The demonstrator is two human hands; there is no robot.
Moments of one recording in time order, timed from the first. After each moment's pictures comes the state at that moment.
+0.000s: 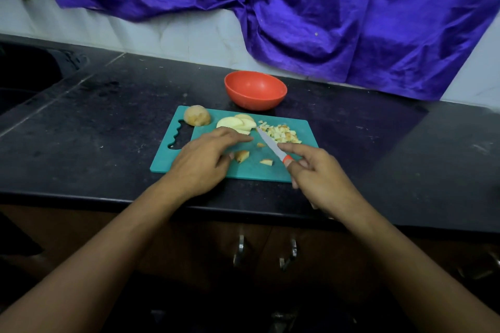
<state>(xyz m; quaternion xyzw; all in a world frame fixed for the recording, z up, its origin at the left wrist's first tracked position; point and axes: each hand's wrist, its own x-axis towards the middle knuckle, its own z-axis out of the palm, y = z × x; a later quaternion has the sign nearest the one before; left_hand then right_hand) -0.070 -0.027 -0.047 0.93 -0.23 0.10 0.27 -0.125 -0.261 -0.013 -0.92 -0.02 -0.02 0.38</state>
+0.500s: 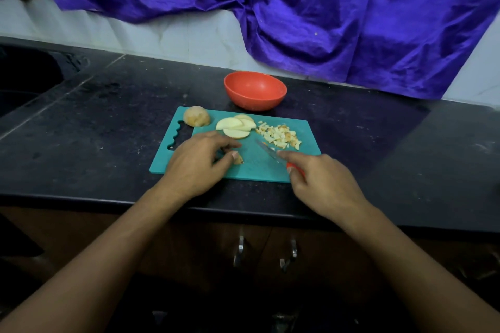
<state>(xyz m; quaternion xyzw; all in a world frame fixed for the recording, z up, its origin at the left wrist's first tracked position) -0.071 -0.025 -0.051 0.93 -0.19 0.15 0.28 -0.129 -0.265 -0.008 -0.99 -0.08 -0.05 0.10</state>
